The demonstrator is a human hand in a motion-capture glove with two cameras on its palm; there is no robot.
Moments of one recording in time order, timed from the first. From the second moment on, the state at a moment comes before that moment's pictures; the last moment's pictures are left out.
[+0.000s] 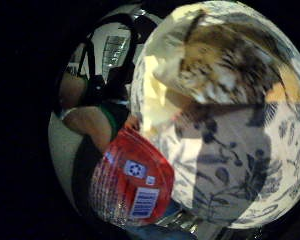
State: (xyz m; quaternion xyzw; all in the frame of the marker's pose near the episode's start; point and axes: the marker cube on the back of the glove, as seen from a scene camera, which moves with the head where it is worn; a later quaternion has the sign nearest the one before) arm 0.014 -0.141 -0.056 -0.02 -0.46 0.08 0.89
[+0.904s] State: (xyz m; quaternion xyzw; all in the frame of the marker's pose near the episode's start) arm -0.131 -0.287 0.075 0.04 -0.45 -0.14 0.88
